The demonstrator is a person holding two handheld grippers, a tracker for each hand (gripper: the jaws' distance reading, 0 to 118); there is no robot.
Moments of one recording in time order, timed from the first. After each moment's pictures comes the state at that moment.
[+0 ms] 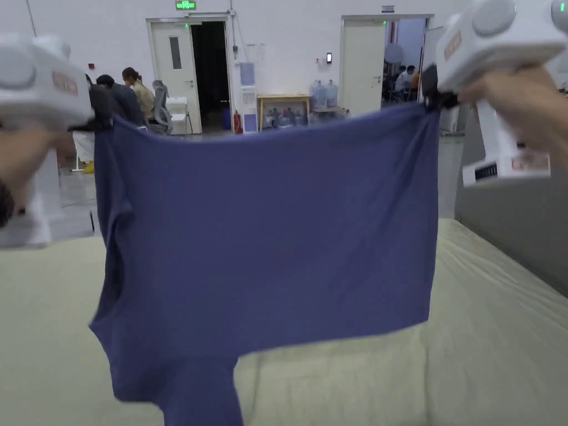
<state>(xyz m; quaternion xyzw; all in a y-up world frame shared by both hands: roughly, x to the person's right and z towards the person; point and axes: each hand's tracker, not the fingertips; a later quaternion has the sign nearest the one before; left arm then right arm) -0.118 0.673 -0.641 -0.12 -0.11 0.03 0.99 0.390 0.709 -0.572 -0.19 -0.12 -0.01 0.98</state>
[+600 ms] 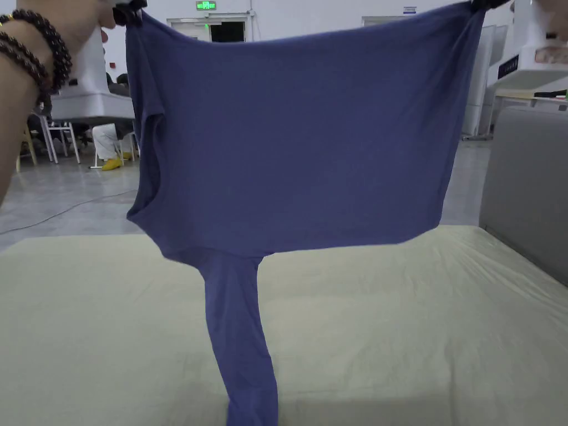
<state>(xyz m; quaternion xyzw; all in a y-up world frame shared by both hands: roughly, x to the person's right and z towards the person) -0.080 0.736 -0.689 -0.08 -0.10 0.04 0.99 0.402 0.770 -0.612 -0.13 -0.15 -0.04 0.98</state>
